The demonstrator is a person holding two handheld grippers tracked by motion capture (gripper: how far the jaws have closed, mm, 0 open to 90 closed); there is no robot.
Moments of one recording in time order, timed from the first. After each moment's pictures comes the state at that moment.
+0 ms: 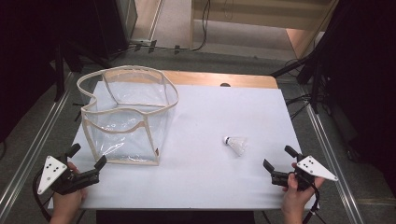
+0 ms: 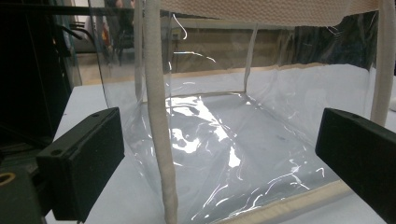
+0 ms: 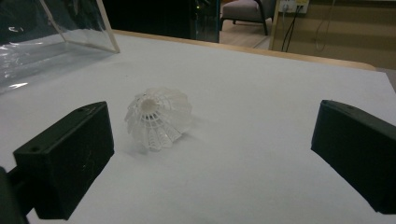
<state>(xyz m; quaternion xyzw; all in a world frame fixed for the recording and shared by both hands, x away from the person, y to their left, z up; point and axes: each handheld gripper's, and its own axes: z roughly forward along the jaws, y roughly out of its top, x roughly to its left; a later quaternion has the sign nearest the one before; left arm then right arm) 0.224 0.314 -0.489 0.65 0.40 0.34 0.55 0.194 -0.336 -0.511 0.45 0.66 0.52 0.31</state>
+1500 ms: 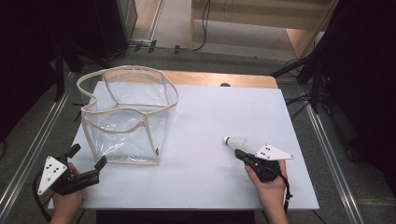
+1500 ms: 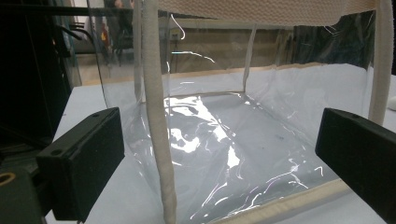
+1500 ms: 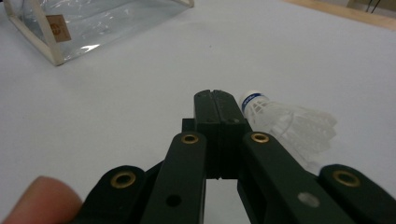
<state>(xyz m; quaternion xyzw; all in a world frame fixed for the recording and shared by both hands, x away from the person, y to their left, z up) 0.223 0.315 -0.489 0.65 0.40 0.34 0.55 0.224 -0.241 -0.484 0.40 0.77 0.46 0.20</state>
